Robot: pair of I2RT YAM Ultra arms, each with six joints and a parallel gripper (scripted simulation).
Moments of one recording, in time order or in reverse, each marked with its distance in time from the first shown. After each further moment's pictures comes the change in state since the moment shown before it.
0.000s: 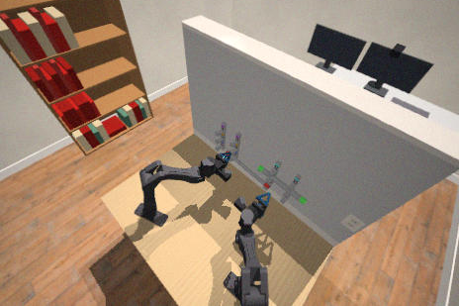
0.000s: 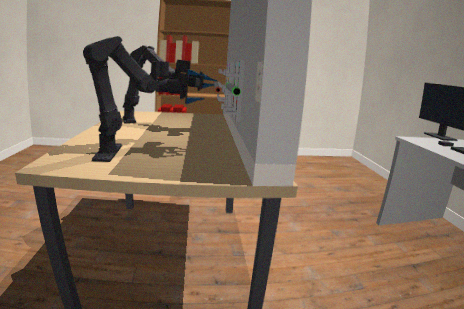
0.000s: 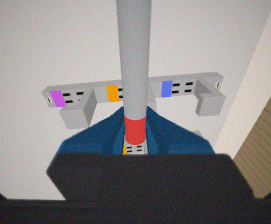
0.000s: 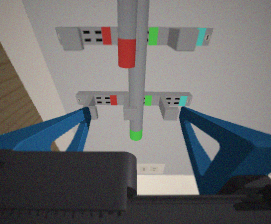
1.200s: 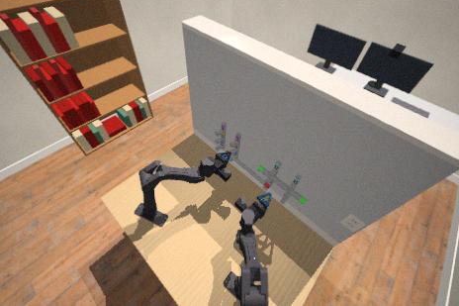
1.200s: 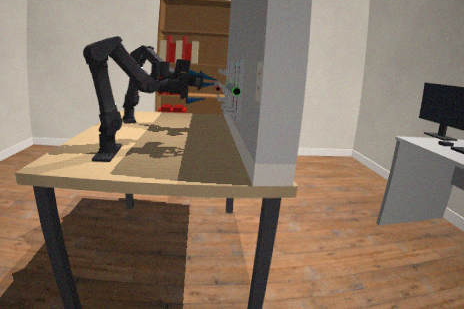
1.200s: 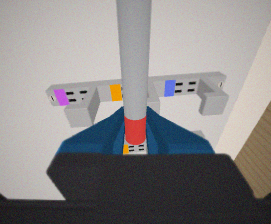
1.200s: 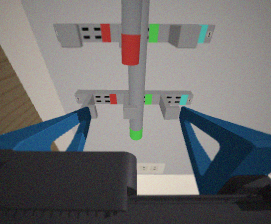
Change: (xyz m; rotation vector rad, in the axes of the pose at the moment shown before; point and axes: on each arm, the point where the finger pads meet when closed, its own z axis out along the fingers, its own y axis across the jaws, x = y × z) left arm 0.001 0.004 -0.001 -0.006 0.000 -0.003; right arm 0.004 0.000 0.003 0.000 0.005 0.000
